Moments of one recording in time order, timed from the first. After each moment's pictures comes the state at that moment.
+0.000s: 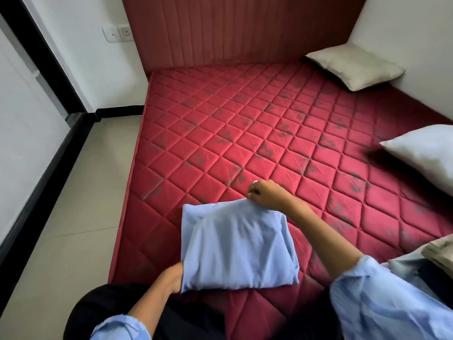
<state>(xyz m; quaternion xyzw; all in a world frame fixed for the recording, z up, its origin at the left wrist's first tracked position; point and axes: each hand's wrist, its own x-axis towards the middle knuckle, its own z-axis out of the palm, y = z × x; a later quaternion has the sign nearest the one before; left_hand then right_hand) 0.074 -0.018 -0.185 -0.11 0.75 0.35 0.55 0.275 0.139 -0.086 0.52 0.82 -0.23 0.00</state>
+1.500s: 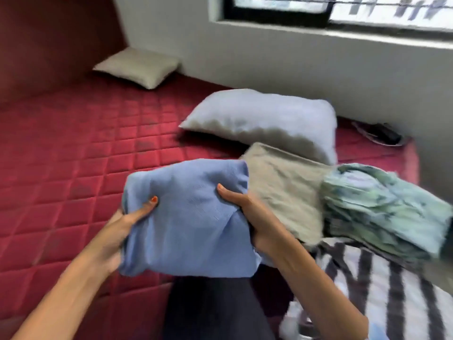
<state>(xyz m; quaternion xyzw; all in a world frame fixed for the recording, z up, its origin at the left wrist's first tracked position) 0.345 0.037 -0.010 0.48 0.44 0.30 0.70 0.544 -0.072 -0.011 0.57 0.19 -0.56 -0.57</state>
